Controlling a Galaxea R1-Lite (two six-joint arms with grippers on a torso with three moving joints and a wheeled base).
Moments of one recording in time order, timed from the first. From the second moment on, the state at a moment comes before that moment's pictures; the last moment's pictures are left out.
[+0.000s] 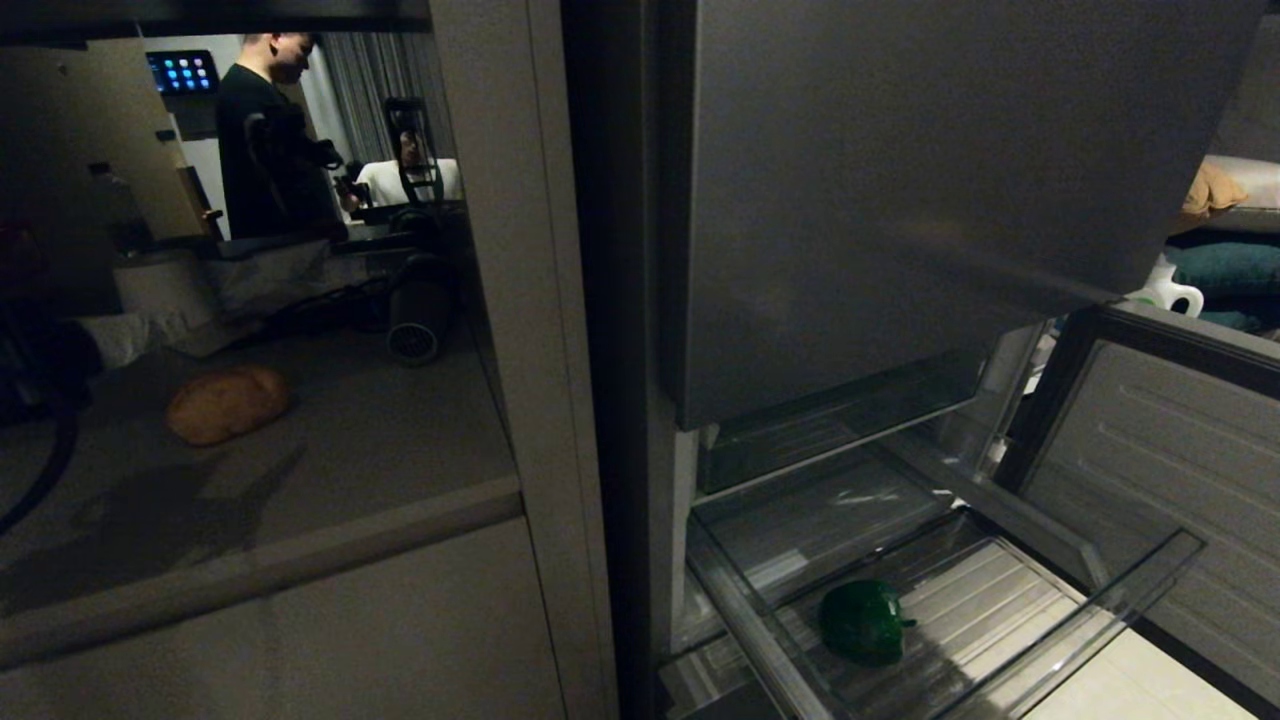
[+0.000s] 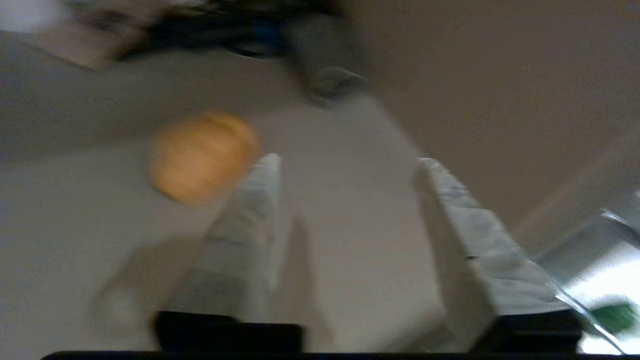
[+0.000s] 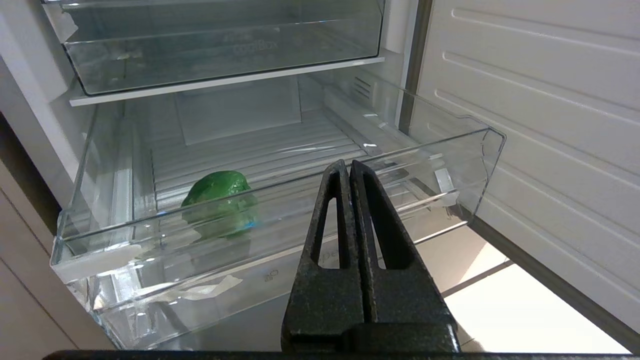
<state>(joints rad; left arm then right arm) 0.08 1.16 -0.94 -0.06 -0.07 -0.09 0.00 0.00 0.00 -0.09 -0.02 0.02</state>
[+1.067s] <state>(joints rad) 0.11 1.53 -1.10 -0.14 0.18 -0.05 0.00 0.00 0.00 -0.09 -0.02 0.02</state>
